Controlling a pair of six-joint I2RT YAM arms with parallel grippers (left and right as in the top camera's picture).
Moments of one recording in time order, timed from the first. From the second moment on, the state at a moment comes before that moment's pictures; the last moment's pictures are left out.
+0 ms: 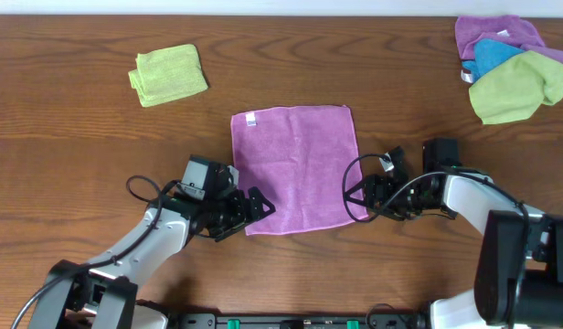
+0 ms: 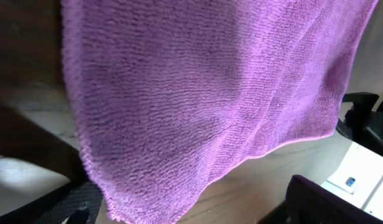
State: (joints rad) left arm -0.34 1.45 0.55 -0.26 0.62 -0.74; right arm -0.06 1.68 0.73 -0.54 -0.83 0.09
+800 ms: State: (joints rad) left arm -0.34 1.45 0.54 -0.24 0.60 -0.86; right arm -0.03 1.69 0.72 -0.51 -0.85 0.11
